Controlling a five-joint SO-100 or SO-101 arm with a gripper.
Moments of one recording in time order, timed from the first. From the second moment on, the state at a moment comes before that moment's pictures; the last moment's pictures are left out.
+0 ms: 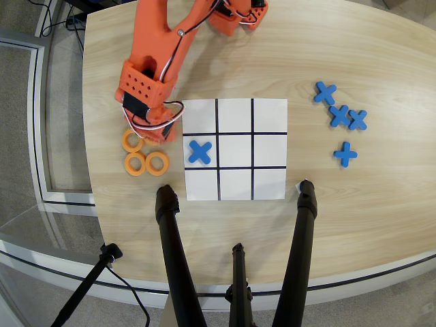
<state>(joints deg) 34.6 82.4 113.3 40.5 -98.7</state>
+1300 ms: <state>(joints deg) 13.3 119.2 113.2 88.4 -90.4</state>
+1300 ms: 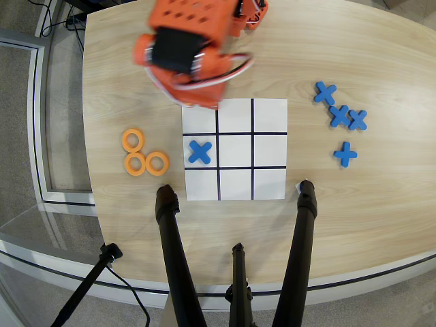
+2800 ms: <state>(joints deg) -23.5 95.3 125.6 47.6 -62.0</state>
